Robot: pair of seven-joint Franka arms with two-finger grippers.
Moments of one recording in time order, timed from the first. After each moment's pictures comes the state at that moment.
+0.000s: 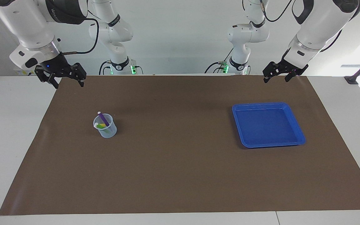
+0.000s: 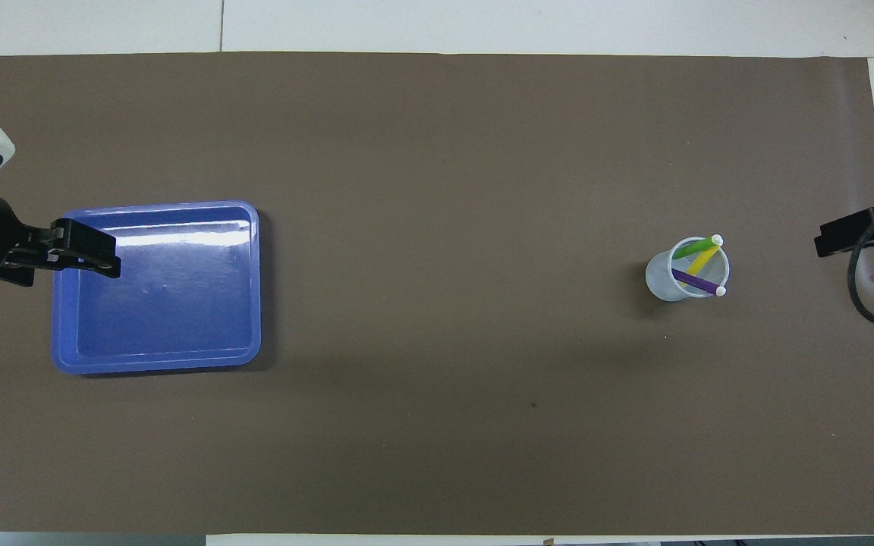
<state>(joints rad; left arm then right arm) -0.04 -0.04 -0.10 -1.62 -0.06 1.45 -0.15 0.00 -0.01 -0.05 -1.61 -0.03 1.53 -0.15</state>
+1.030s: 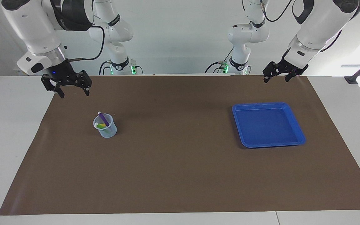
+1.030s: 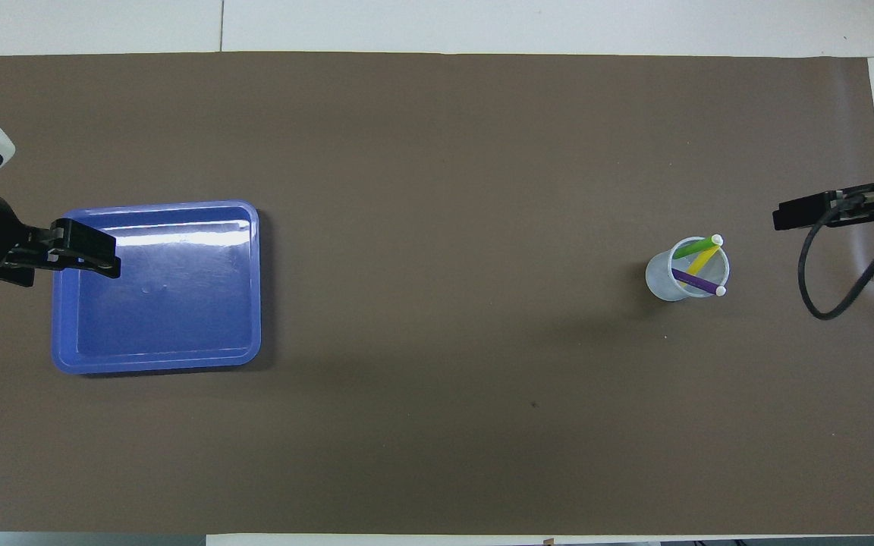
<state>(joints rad) -0.04 -0.04 -0.10 -1.62 -0.06 1.45 -0.15 0.02 -0.04 -0.05 -1.78 0.04 1.81 -0.13</state>
